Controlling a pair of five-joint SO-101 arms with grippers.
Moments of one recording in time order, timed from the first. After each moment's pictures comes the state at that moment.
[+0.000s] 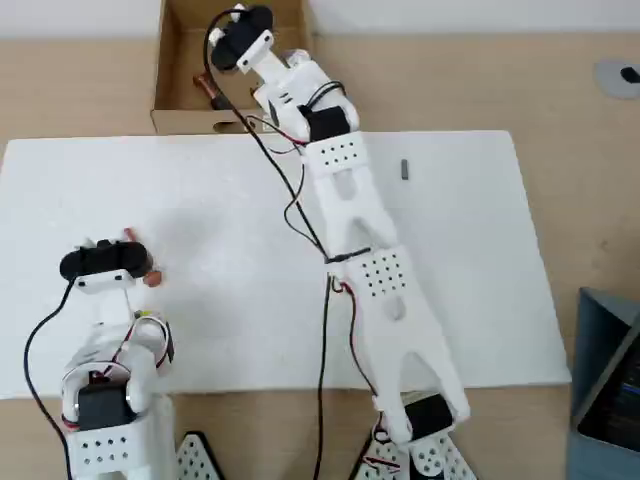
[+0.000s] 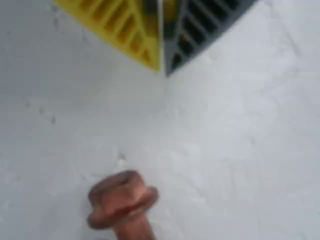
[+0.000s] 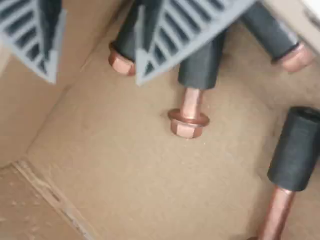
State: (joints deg) left arm -12.5 -104.0 91.2 73.6 -9.2; right arm -23.1 74.6 -88.4 50.9 21.5
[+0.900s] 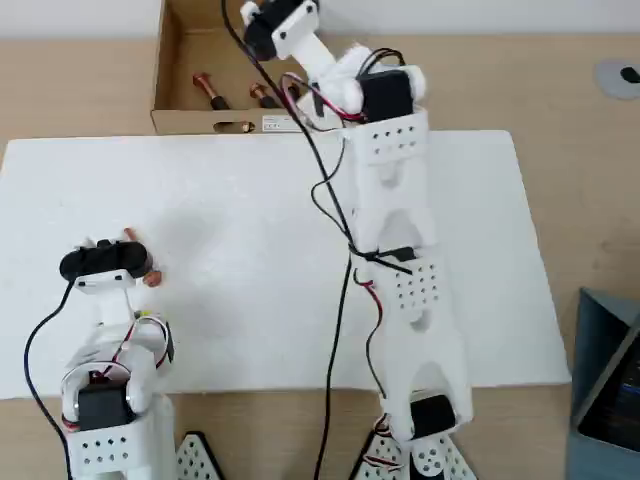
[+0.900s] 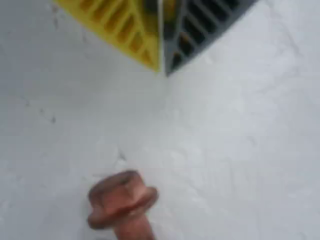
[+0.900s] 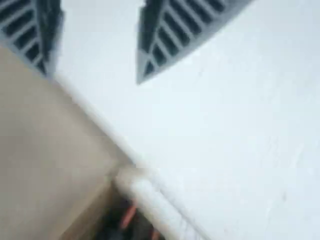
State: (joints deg) left arm -12.5 -104.0 91.2 73.6 -9.2; right arm -18.6 51.7 -92.5 100.4 21.5
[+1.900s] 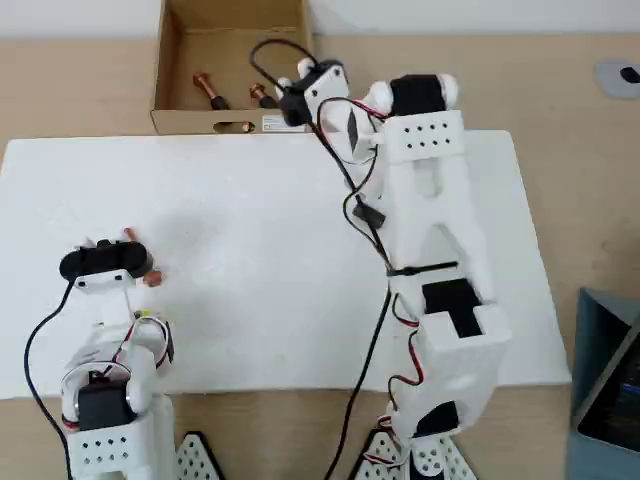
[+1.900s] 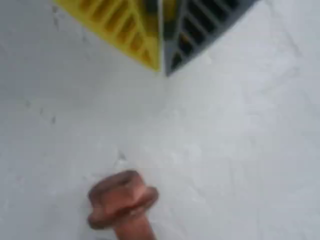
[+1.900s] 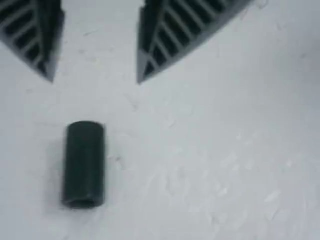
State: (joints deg) left arm -12.5 -104.0 91.2 73.6 -9.2; right arm -14.1 18.7 -28.4 100.4 29.7
